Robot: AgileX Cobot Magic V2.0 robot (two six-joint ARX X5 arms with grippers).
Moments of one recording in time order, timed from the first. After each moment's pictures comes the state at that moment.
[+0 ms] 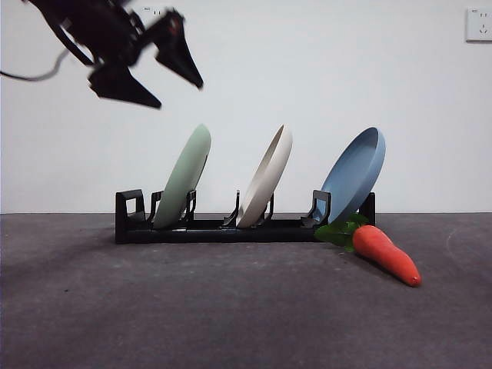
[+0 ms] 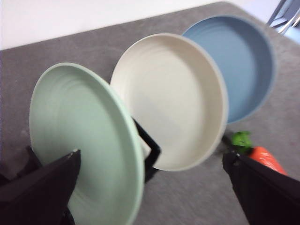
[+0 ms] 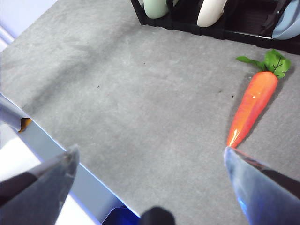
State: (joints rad) left arm -0.26 1.70 1.42 -0.24 0.40 0.04; right arm 0.11 0.71 0.85 -0.88 -0.62 -0.18
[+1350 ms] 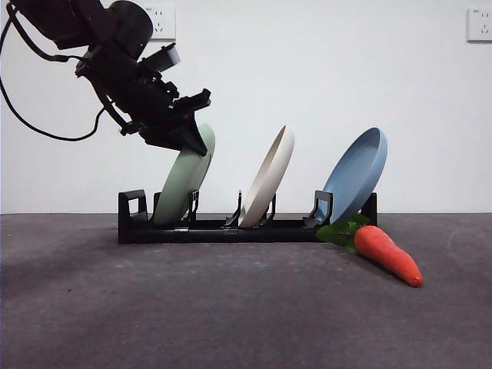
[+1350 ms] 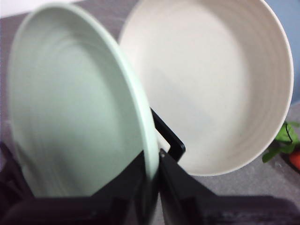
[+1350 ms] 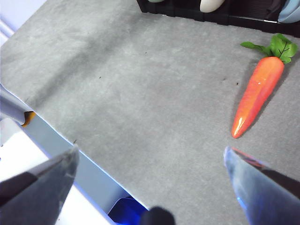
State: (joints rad) left arm -0.32 1.91 1.45 -0.10 0.32 0.04; right arm 0.11 0.71 0.85 -0.92 -0.62 -0.18
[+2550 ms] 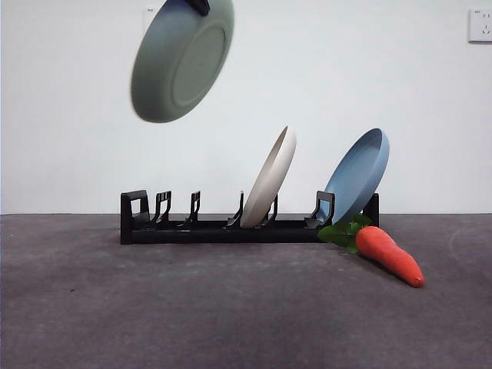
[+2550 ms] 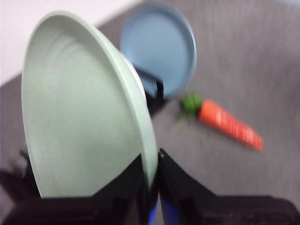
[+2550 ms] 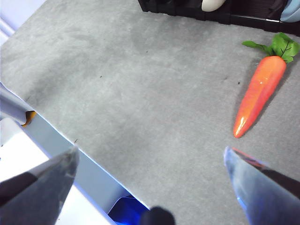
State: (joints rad) left arm -0.60 1.41 1.45 -0.63 0.06 0.22; right arm 0.11 0.71 0.85 -0.92 -0.62 -0.18
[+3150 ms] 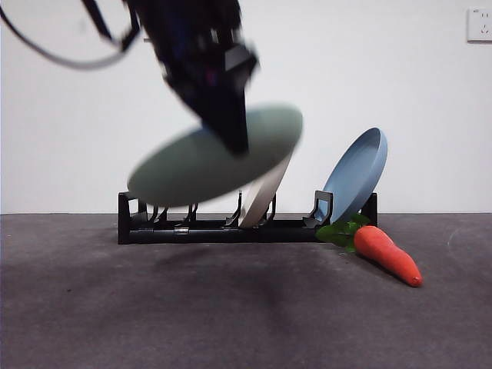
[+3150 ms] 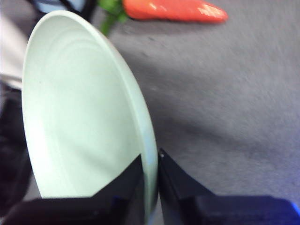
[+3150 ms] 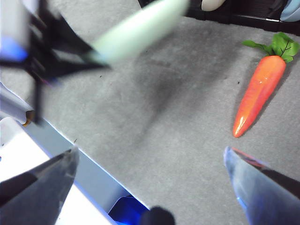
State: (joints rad) left arm -0.97 1.49 1.07 -0.45 -0.31 0.39; right arm 0.11 0.72 0.85 -0.92 -0.62 -0.18
